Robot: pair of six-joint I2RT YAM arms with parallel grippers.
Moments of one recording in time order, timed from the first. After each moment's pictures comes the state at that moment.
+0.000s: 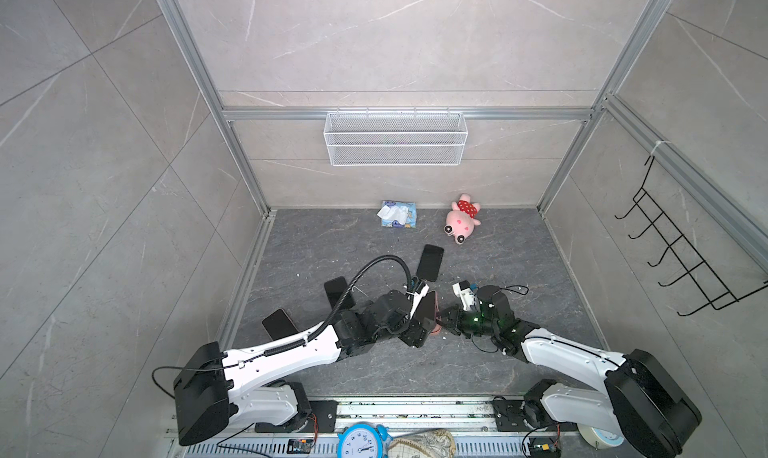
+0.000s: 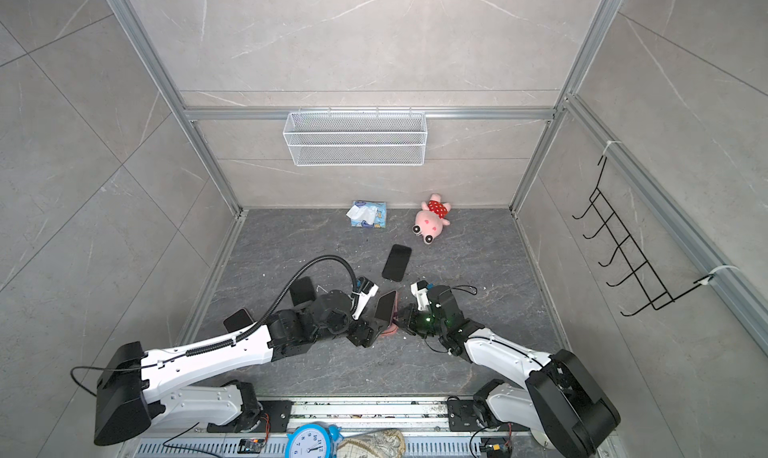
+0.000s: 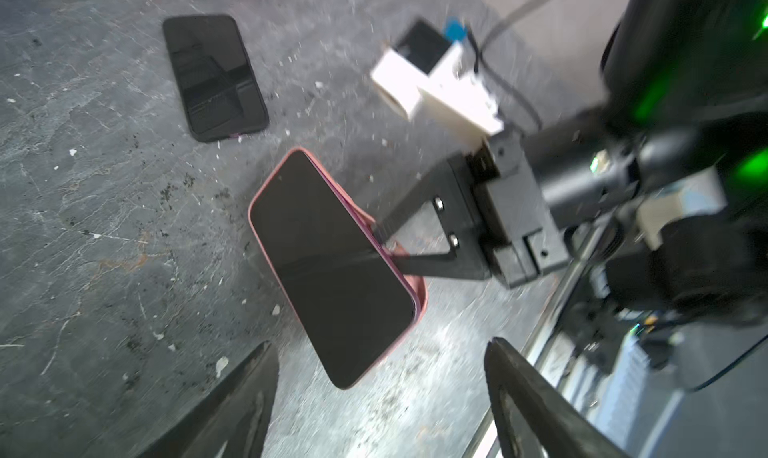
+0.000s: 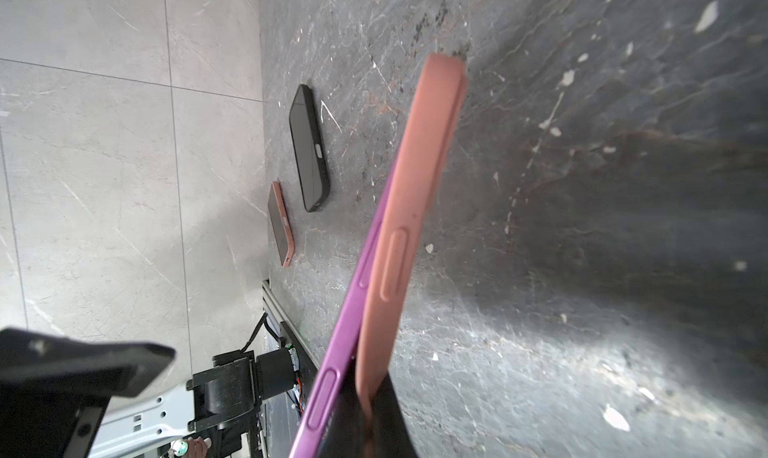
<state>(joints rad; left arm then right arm) -1.11 1.26 0.87 -0.30 -0.08 -0.34 0.56 1.22 0.40 0.22 -0.53 1.00</state>
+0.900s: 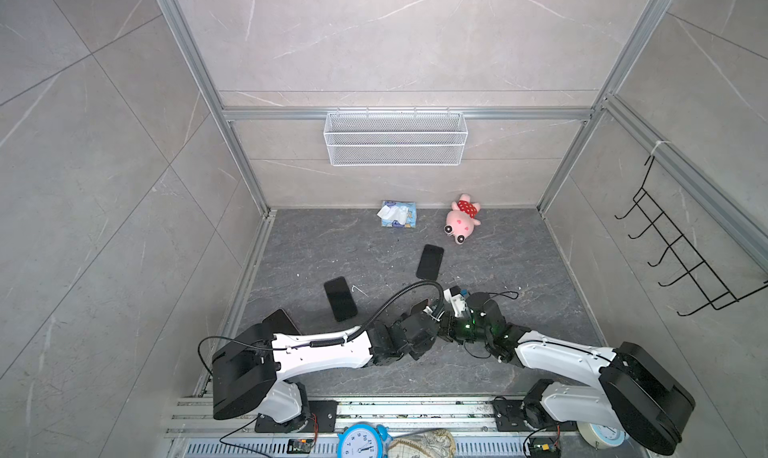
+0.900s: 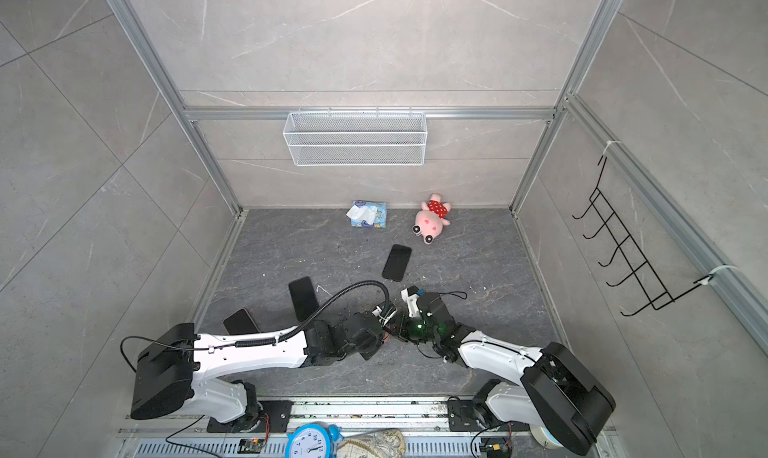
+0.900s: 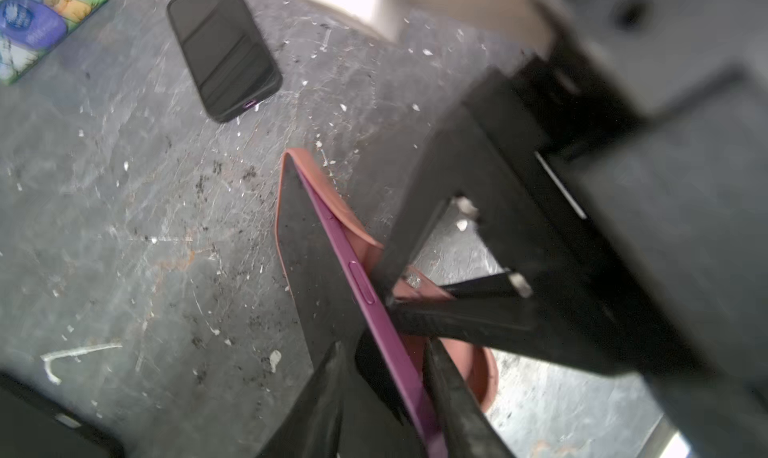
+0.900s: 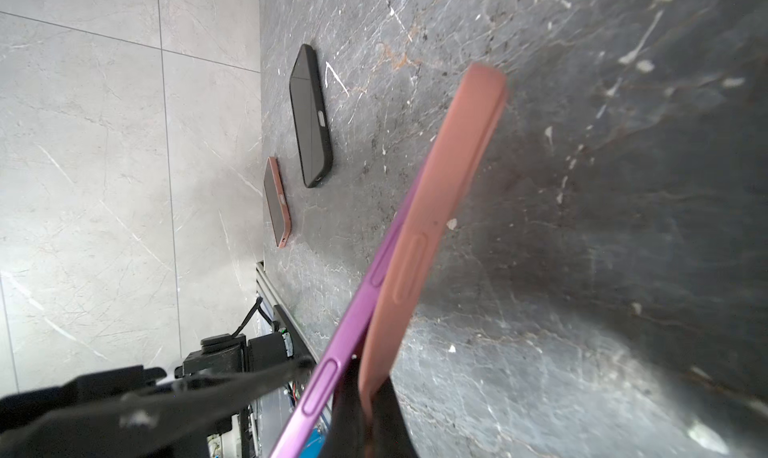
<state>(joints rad) -1.23 1.46 0.88 -0.29 -0.34 -0.19 0.67 1.25 0.38 0.30 -0.47 1.04</state>
